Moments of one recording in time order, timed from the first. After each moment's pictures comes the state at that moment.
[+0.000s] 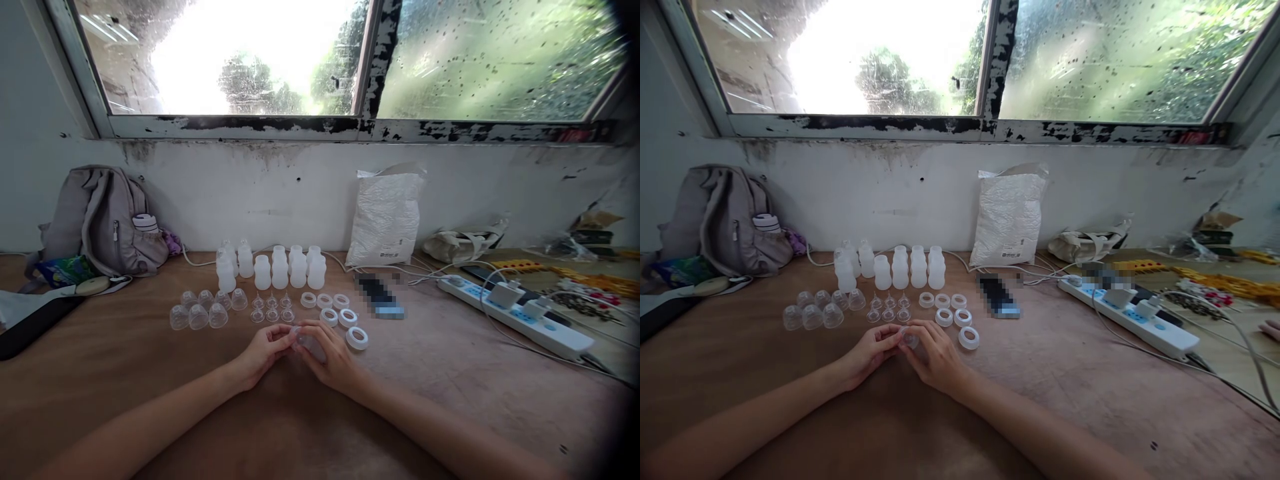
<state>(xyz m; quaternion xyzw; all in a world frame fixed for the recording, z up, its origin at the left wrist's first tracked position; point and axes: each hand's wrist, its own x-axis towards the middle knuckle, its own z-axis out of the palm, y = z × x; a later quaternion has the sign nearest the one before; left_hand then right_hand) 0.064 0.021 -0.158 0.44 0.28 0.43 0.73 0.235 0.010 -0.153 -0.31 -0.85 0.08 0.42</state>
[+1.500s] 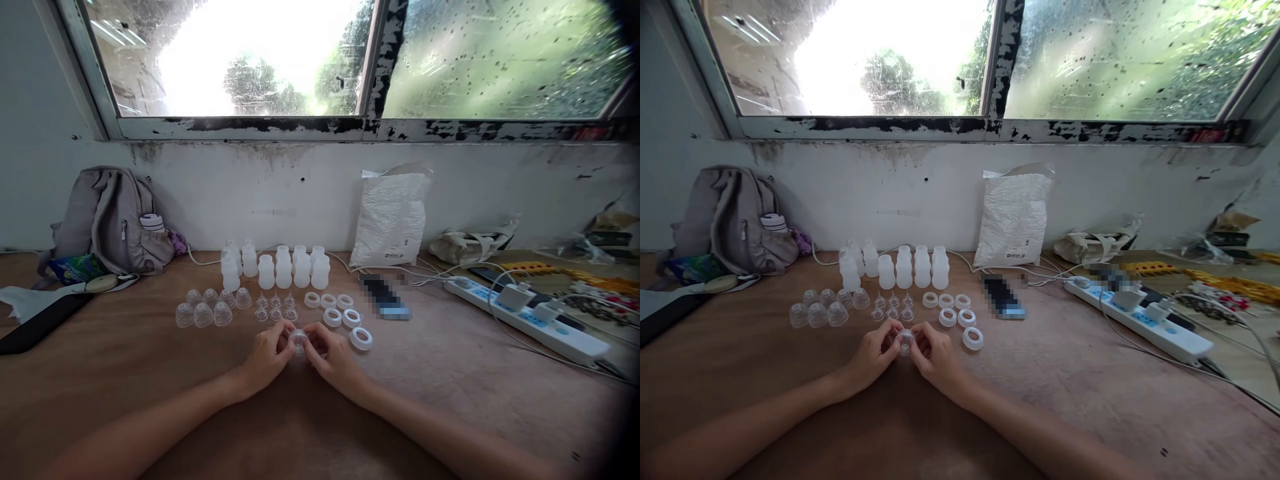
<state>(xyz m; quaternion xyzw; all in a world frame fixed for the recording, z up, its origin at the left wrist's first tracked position) 0.060 0.009 -0.148 0.78 0.44 0.36 0.27 0.223 0.005 -0.151 -0.42 -0.77 0.26 0.41</state>
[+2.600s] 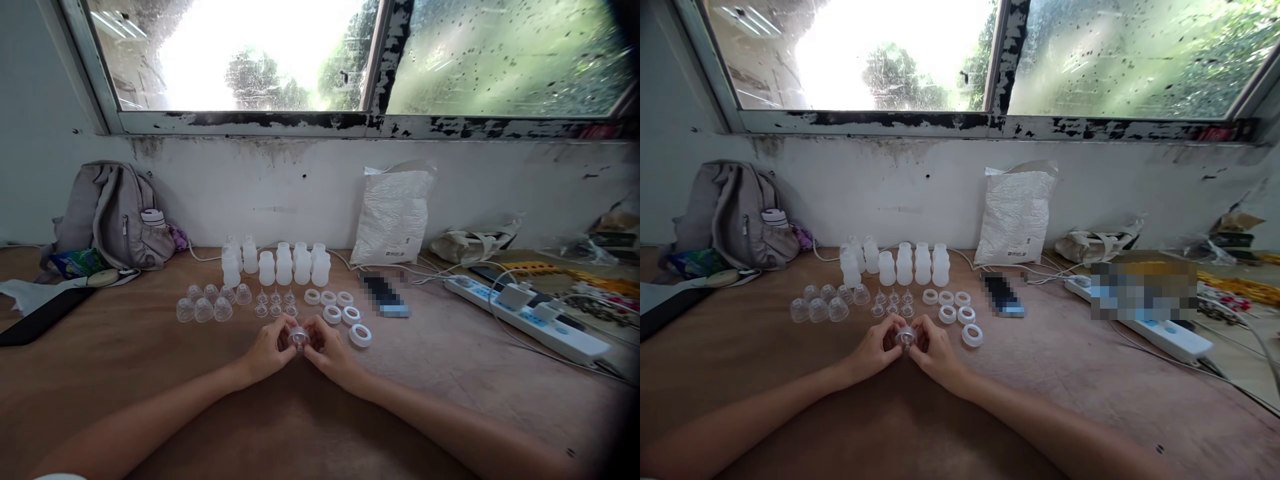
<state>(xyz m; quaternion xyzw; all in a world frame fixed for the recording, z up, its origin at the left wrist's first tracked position) 0.060 0.013 -0.150 0.78 0.40 0.37 0.31 0.223 0.011 -0.151 -0.40 -0.77 0.29 0.40</state>
